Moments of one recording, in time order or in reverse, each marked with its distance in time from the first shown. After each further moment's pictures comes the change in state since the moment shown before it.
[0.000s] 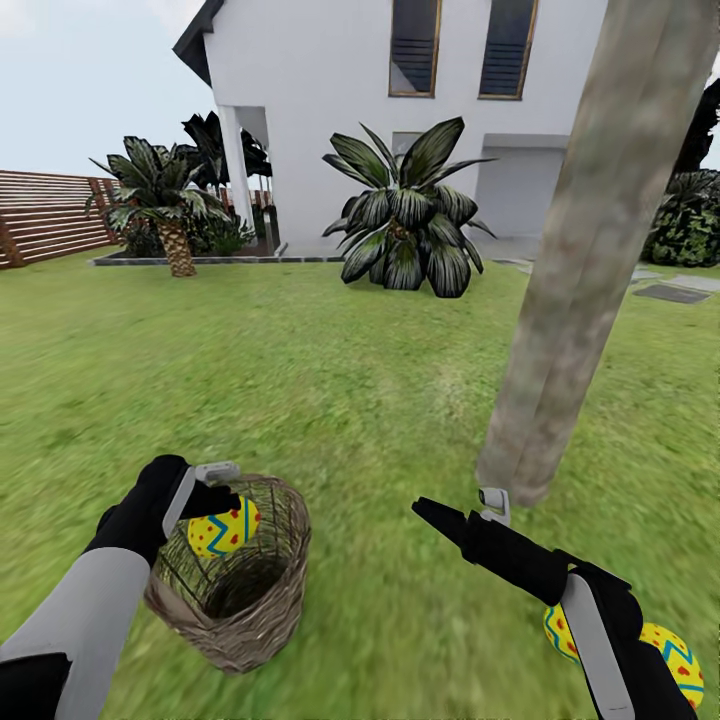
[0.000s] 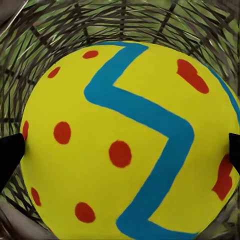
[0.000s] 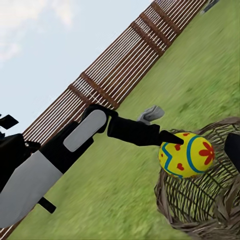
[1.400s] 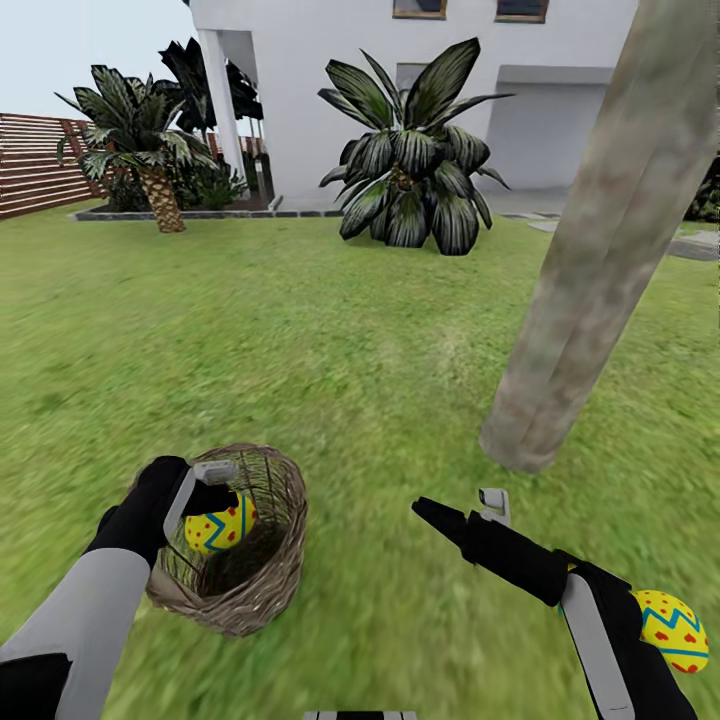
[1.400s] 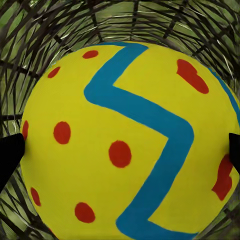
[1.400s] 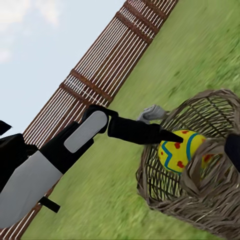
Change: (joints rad) left arm 0.001 -0.001 0.002 0.005 -0.035 -0.046 0.003; right arm 0.000 0.000 0.000 0.000 0.000 -0.001 0.000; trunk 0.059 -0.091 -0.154
